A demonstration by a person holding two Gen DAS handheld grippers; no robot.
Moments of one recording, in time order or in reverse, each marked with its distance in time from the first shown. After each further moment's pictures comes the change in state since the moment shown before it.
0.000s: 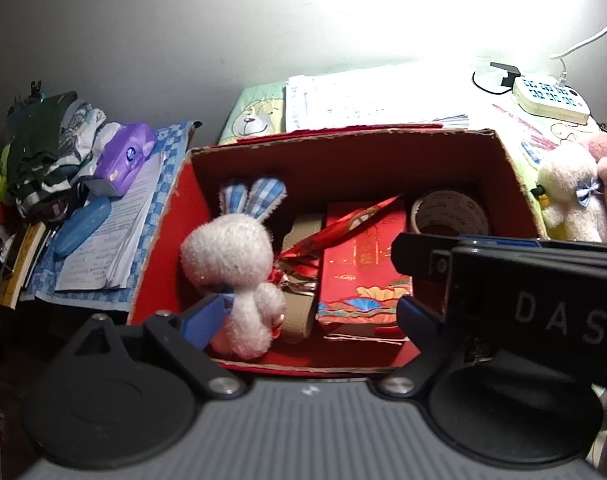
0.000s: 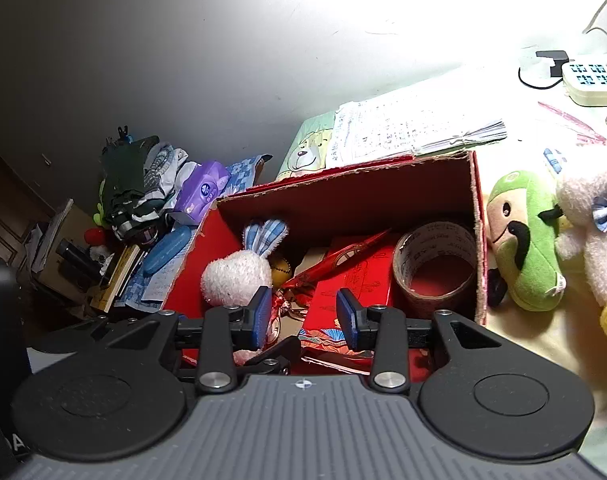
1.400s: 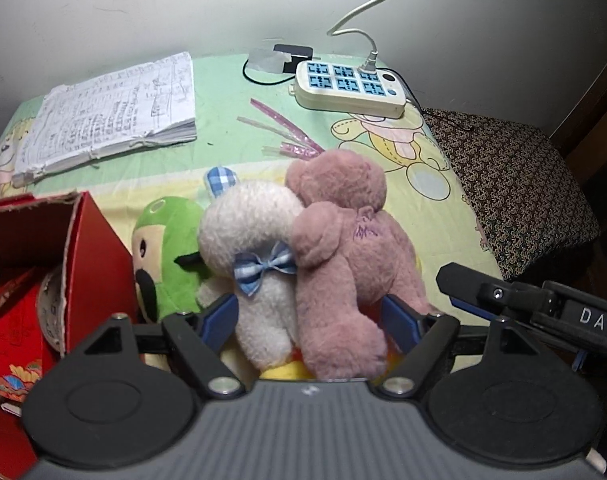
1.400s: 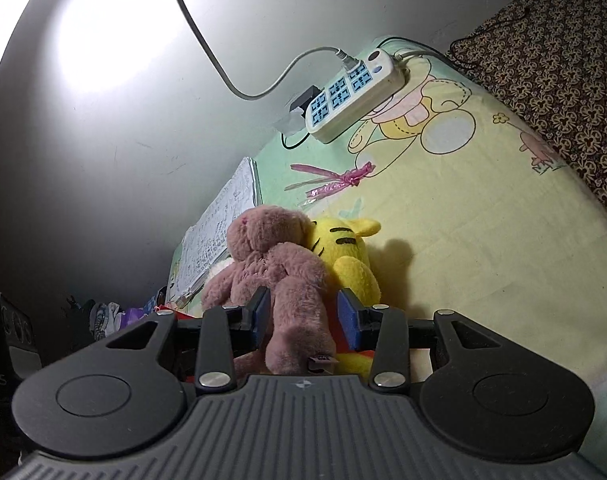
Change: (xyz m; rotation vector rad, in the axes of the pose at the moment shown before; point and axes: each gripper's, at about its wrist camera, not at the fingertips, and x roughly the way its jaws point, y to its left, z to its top) left arm 0.033 -0.232 0.079 0.035 0.088 -0.429; right arm -0.119 -0.282 0.022 0.456 -0.170 -0.051
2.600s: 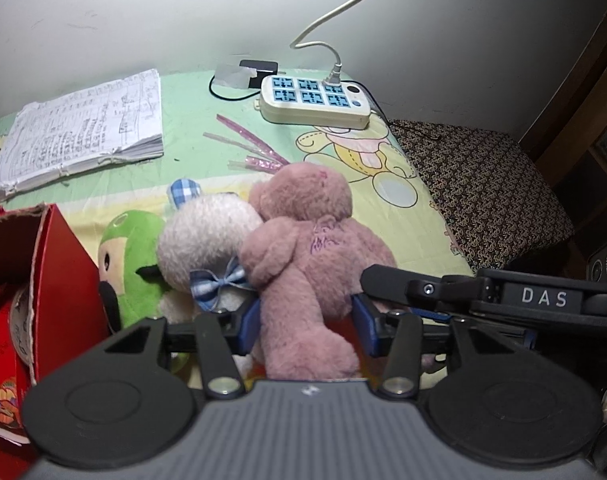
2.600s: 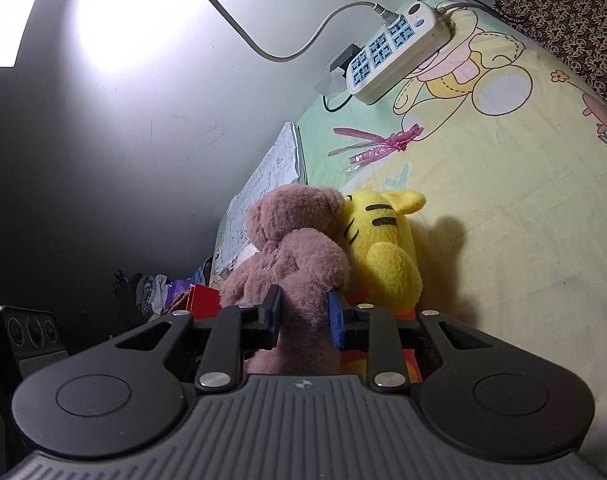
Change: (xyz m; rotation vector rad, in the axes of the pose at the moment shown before) left arm -0.004 -0.008 -0.012 0.042 -0.066 -0.089; right arm 0.023 -0.006 0.004 0.012 0.120 0.167
